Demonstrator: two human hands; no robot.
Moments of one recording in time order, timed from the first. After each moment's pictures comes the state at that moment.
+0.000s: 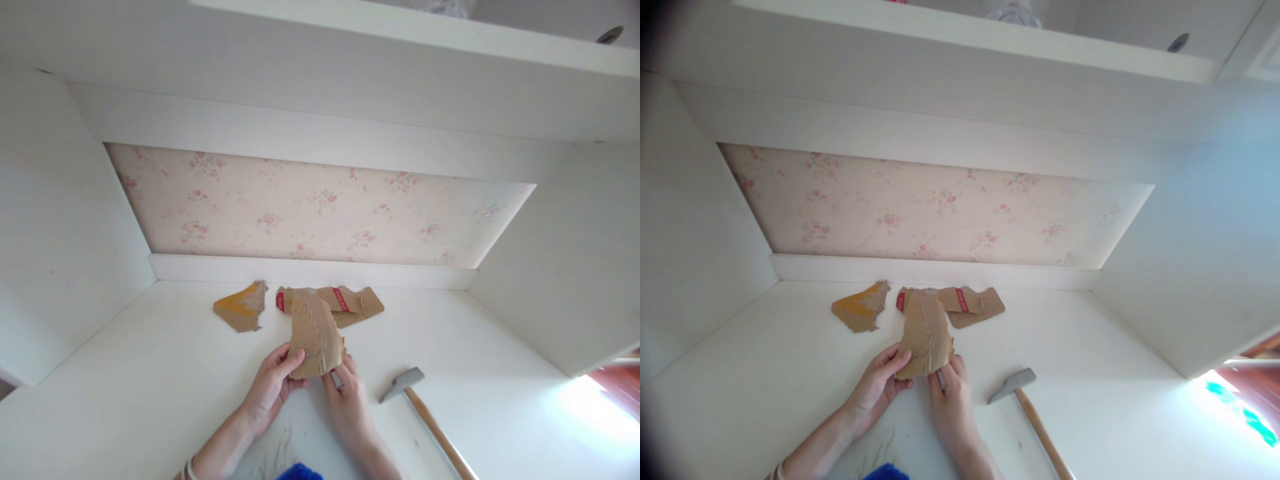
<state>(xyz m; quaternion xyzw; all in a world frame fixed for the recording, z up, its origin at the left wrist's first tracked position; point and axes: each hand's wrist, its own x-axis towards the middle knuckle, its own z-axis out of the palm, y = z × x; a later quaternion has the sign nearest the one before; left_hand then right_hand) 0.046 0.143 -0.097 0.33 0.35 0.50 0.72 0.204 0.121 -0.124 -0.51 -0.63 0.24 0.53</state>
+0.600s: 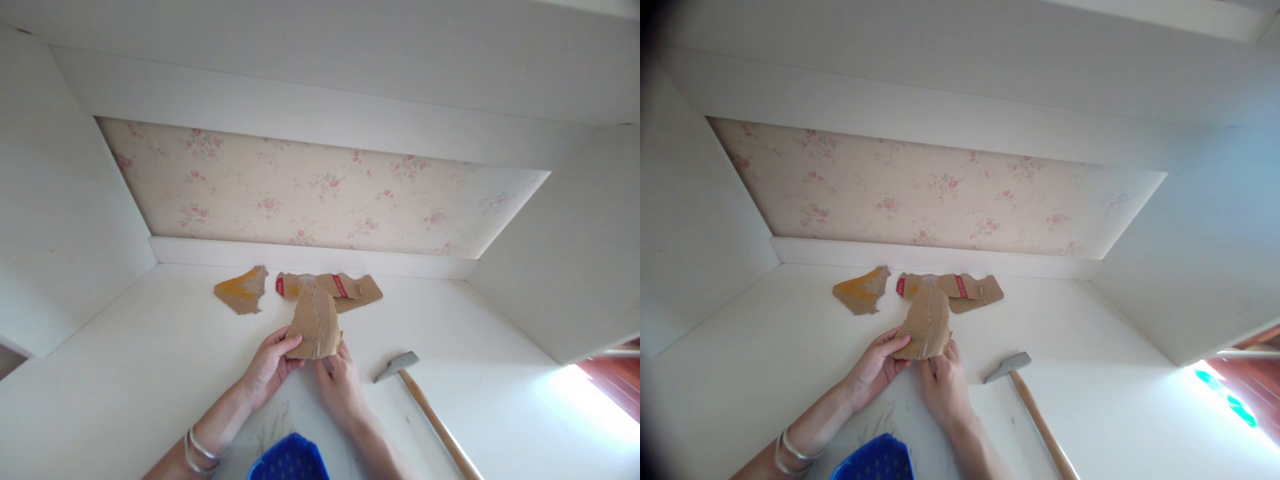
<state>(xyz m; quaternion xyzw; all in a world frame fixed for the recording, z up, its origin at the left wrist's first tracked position) 0.044 0.142 -0.093 0.28 0.33 0.49 0.76 0.202 0.117 -0.120 -0.49 -0.70 0.18 0.49</state>
